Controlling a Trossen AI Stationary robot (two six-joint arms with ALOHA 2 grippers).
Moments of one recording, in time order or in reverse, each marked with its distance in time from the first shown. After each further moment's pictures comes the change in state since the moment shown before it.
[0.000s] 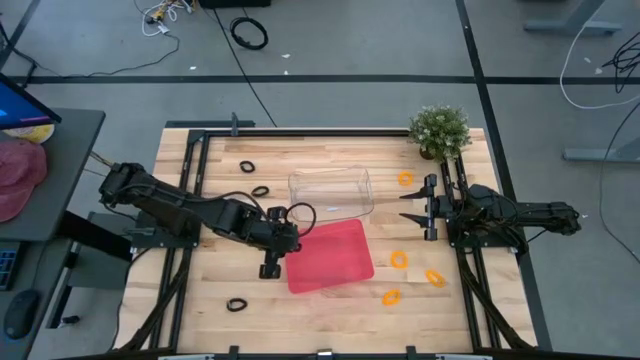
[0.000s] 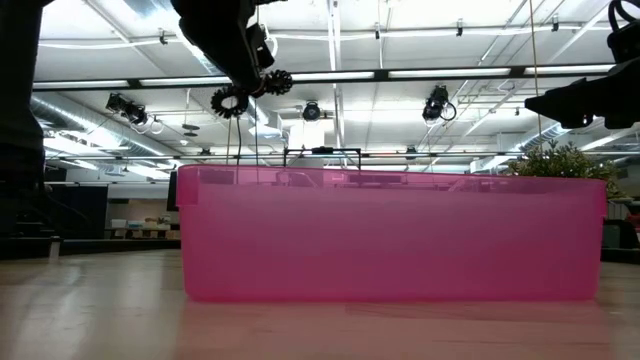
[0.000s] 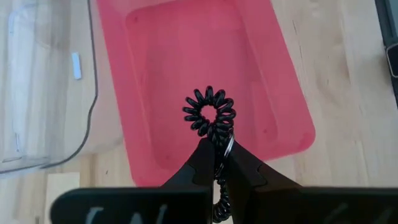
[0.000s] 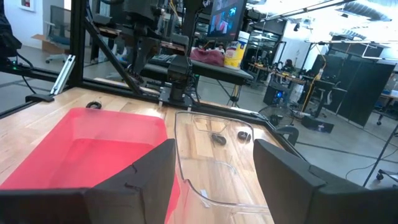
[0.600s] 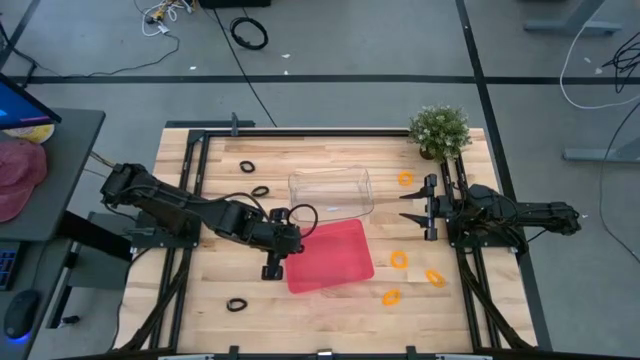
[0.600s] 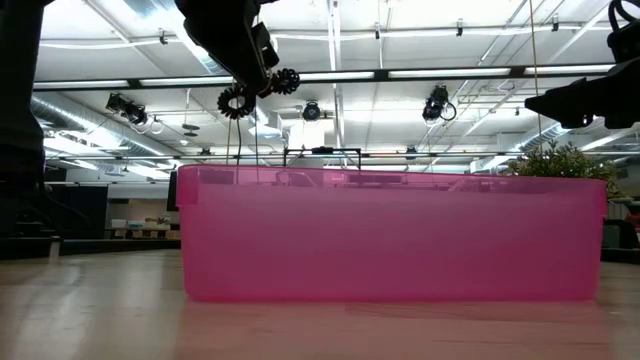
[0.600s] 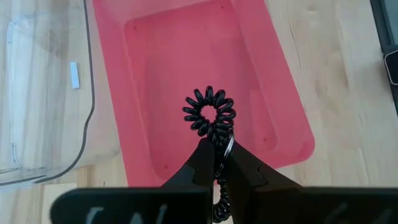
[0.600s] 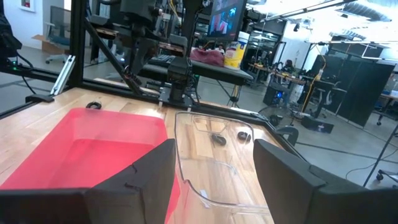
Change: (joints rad) left arm 0.000 0.018 0.001 0.035 -0.004 0.005; right arm 0.000 0.000 0.000 0.000 0.000 0.000
